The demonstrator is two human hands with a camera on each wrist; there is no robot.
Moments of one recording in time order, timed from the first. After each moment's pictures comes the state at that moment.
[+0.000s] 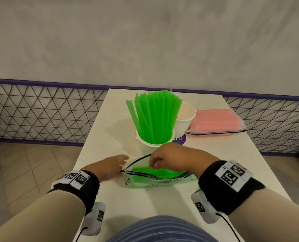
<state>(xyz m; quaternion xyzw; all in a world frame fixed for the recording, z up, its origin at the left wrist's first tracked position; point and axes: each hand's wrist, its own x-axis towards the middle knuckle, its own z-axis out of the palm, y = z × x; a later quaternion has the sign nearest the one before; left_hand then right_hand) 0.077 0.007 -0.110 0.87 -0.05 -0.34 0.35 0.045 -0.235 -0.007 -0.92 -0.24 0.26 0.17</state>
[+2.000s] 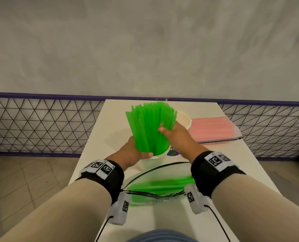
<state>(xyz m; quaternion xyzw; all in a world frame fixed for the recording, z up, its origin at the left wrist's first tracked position) 0.112 -0.082 -0.052 0.82 -0.07 -0.19 0.54 0.102 -0.257 -0.002 -0.85 0.01 0.00 0.53</state>
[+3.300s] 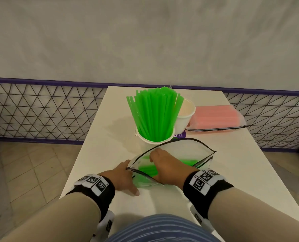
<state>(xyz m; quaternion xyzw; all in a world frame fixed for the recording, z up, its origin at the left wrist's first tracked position) 0.052 -0.031 -0.133 0.91 -0.10 -0.35 0.17 0.034 -0.234 -0.100 -0.96 -0.23 0.11 0.14</state>
